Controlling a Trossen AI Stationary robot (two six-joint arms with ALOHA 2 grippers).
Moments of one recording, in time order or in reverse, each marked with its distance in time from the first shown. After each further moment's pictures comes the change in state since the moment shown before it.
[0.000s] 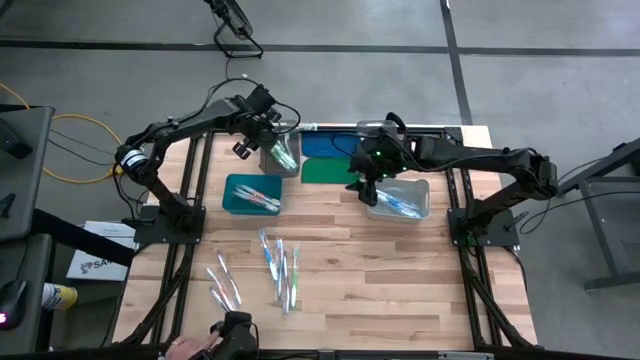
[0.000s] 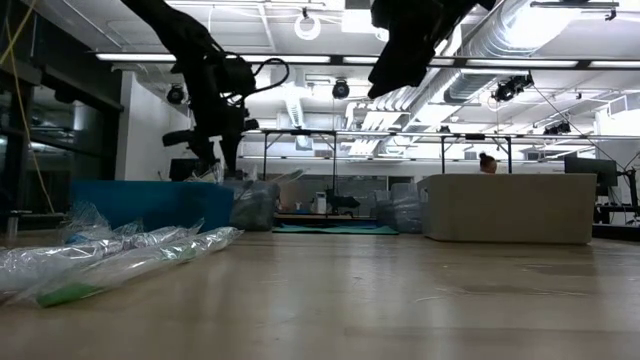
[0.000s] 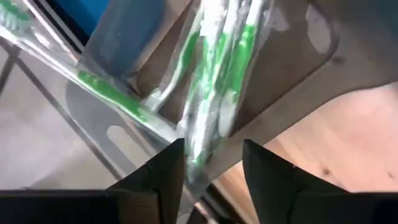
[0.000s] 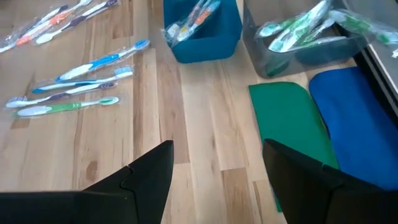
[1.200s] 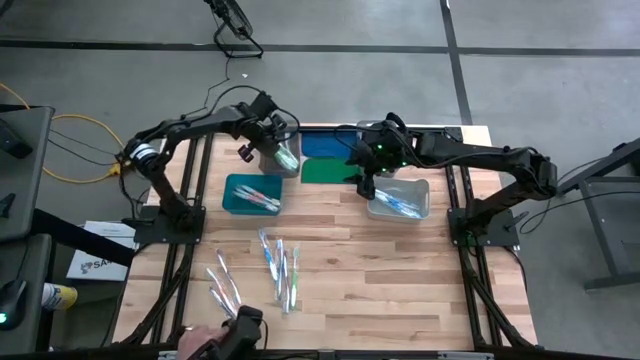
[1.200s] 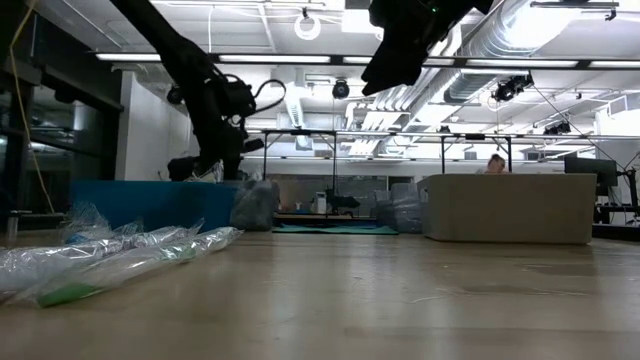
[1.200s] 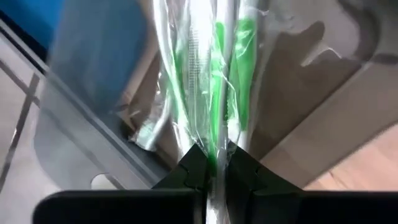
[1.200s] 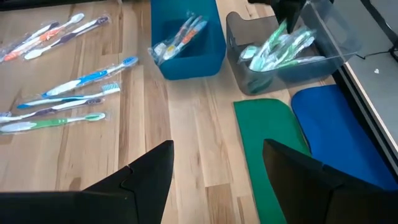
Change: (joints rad) left arm 0.021 0.083 -0.095 0.195 0.092 0.152; right arm -0.039 0.000 0.000 0.060 -0.001 -0.034
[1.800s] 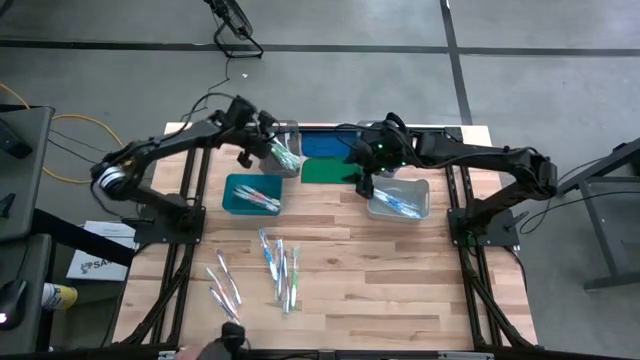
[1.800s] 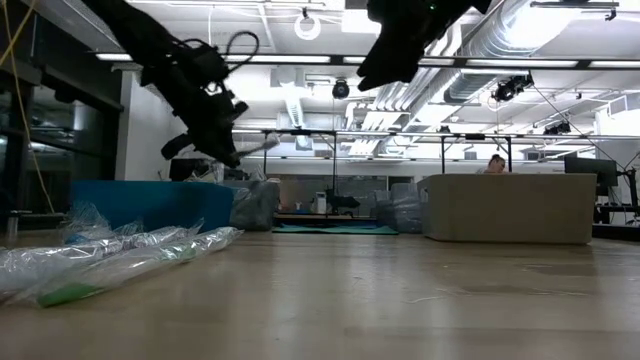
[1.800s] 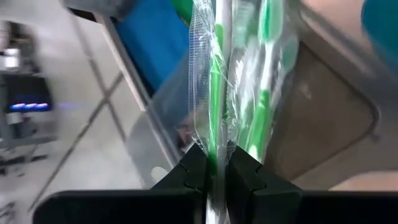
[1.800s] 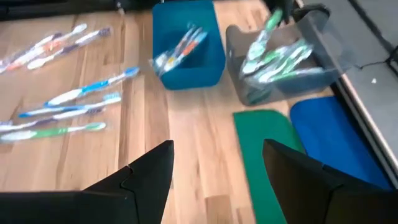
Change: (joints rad) left arm 0.001 -0.305 -0.242 0.241 0.163 -0.204; right arm 0.000 0.000 0.001 0.036 0.000 -0.003
